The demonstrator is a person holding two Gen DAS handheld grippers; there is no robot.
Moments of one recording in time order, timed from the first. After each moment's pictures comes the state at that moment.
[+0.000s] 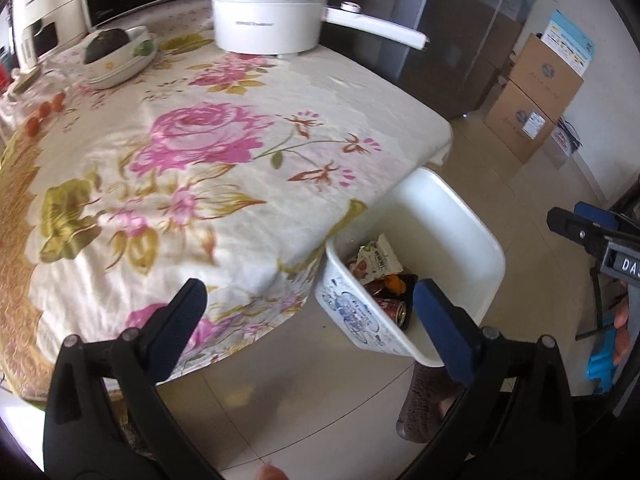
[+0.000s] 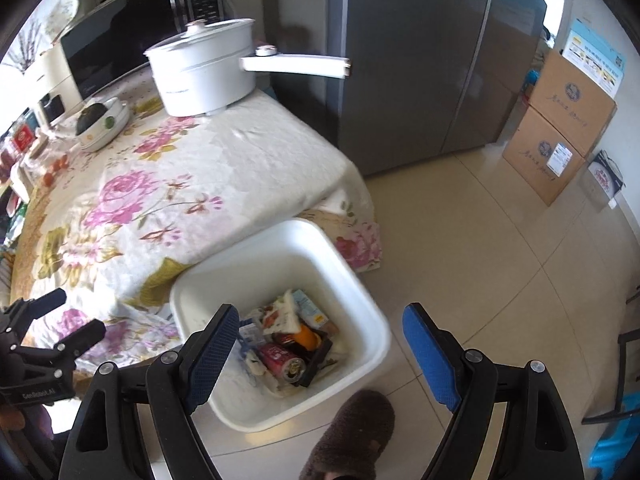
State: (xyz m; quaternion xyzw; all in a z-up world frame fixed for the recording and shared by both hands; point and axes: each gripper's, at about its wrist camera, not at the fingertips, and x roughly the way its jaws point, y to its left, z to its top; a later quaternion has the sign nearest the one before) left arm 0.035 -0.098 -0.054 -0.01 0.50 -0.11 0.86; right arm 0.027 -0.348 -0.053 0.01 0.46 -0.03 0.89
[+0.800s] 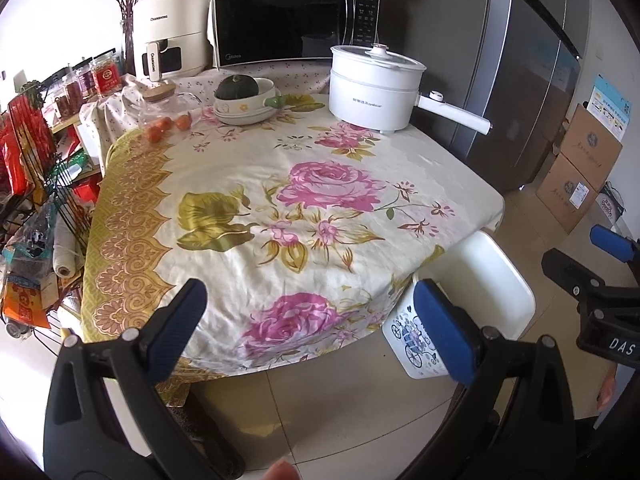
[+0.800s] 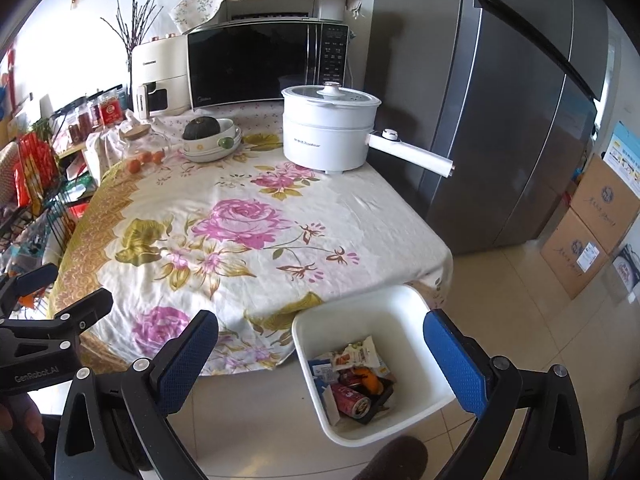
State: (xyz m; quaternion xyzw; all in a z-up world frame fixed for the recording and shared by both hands) left arm -0.029 -0.010 0.007 -0.03 0.40 0.01 0.92; right arm -0.023 -0.216 -0.010 -0.07 0.35 0.05 0.93
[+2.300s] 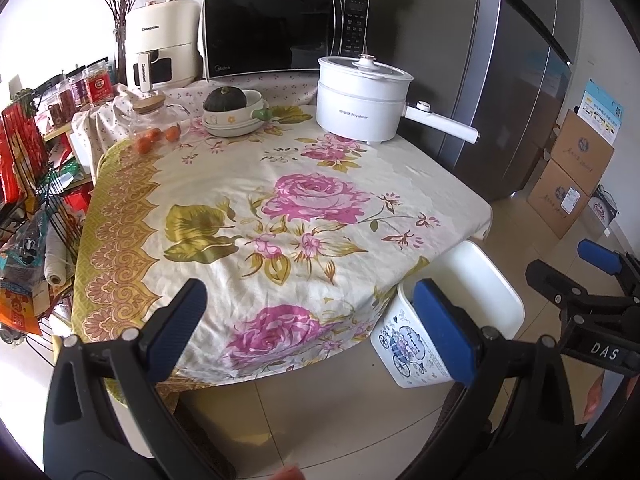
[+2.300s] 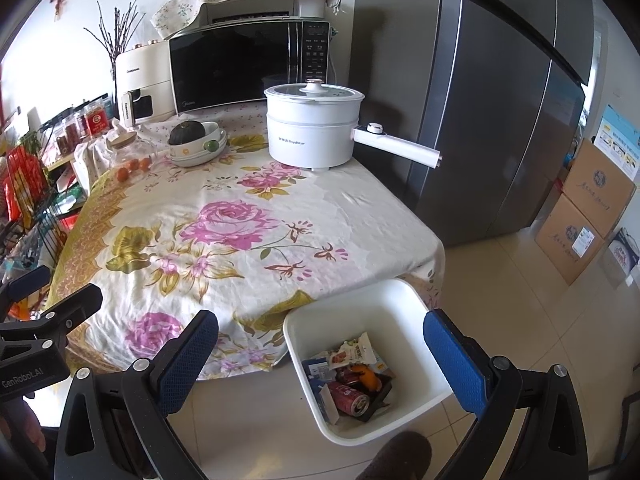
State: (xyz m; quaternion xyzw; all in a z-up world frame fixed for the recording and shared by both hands) left arm -0.031 -0.024 0.014 -0.04 0.38 0.00 0.92; right arm -0.025 -0.231 -0.012 -0.05 0.35 0.03 0.93
